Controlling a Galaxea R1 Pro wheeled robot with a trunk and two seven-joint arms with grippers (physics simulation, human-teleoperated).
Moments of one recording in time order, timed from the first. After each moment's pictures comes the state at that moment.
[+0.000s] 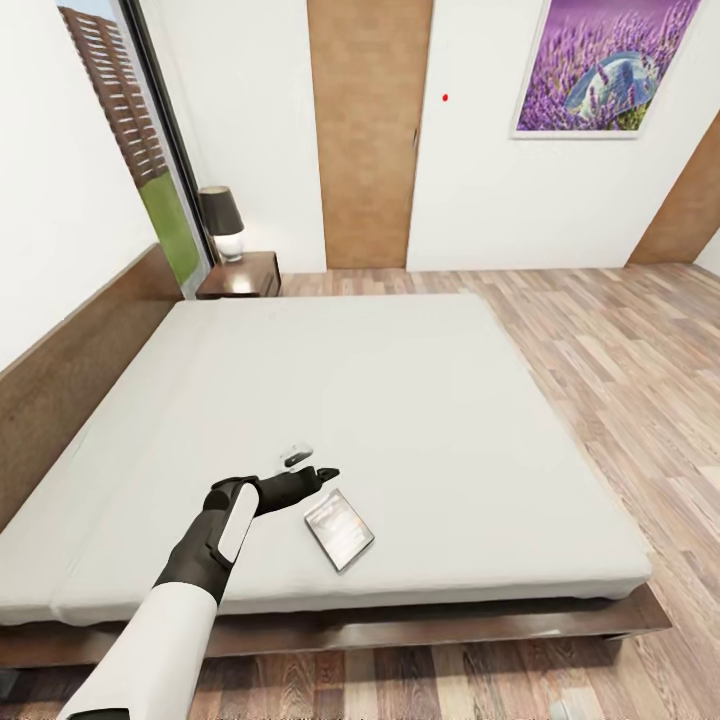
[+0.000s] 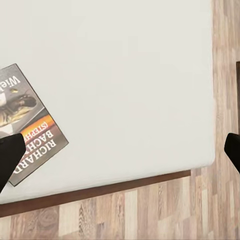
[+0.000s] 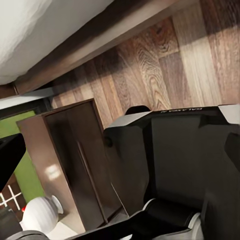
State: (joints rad) left arm -0.72 -0.14 0.12 -0.89 0.33 0.74 -0.24; right arm -0.35 -0.24 -0.45 -0.23 0.11 0.30 1.02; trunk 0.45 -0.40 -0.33
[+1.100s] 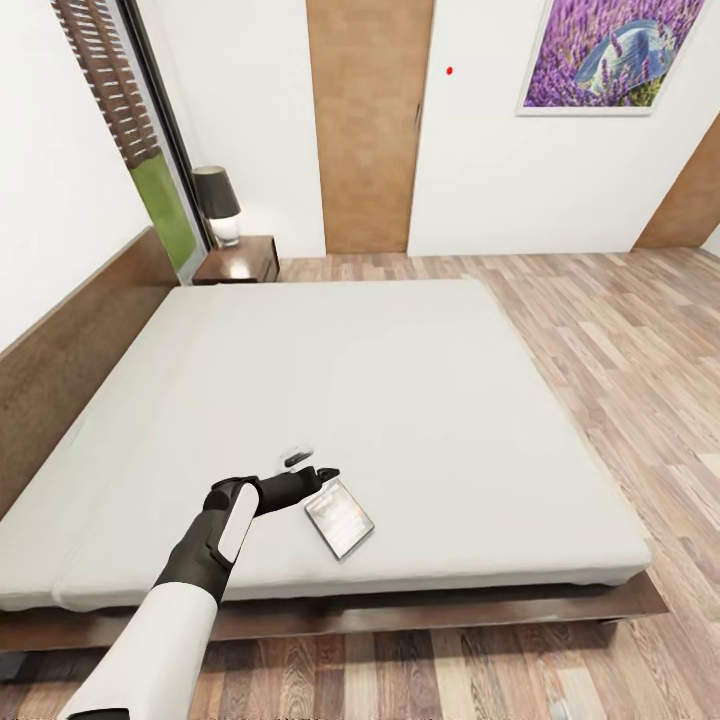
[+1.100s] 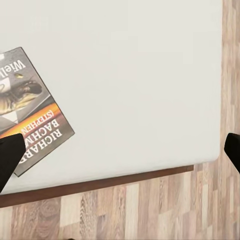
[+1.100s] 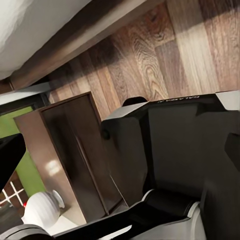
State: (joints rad) left arm -0.72 -0.14 0.12 -0.89 0.33 0.74 -0.24; right arm -0.35 -0.24 -0.45 -0.23 0.11 0.30 1.01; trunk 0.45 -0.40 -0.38
